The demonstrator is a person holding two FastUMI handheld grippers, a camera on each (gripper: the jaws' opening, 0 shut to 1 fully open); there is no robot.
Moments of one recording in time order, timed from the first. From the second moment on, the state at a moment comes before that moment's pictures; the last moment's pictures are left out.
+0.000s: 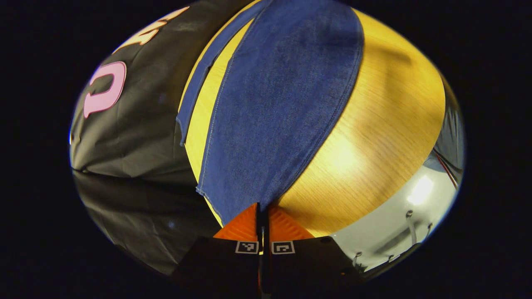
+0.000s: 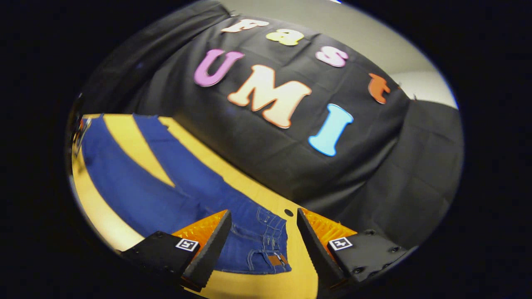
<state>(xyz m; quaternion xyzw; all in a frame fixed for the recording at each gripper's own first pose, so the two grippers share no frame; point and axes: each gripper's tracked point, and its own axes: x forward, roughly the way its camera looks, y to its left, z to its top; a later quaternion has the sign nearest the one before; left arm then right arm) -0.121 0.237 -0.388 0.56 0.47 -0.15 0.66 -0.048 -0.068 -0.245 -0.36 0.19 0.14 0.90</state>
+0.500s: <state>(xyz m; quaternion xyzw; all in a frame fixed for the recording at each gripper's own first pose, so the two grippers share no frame) -0.119 0.238 -0.387 0.59 0.45 -0.15 0.65 -0.112 -0.121 -0.347 -0.56 0.28 0.26 0.74</state>
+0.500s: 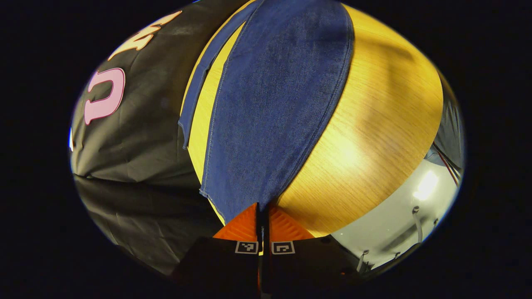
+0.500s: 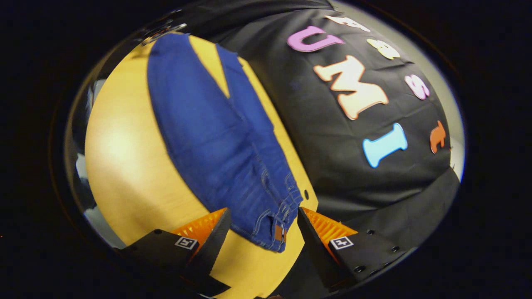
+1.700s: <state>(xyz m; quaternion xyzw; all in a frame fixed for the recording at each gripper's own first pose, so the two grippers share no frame) -0.117 0.239 -0.387 0.59 0.43 -0.14 0.67 -0.089 -0.115 -0.443 -0.65 0.29 0.31 0.63</state>
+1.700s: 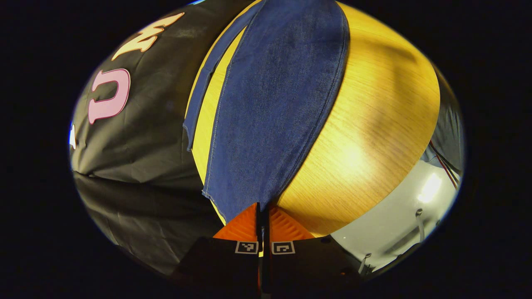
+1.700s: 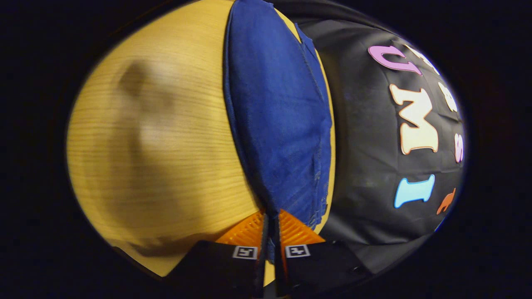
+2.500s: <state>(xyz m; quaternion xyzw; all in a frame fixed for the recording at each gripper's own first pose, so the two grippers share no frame) -0.112 0.233 -0.375 0.51 0.49 -0.11 0.70 -0.074 -0.099 -0.383 -0.58 0.29 0.28 0.70</state>
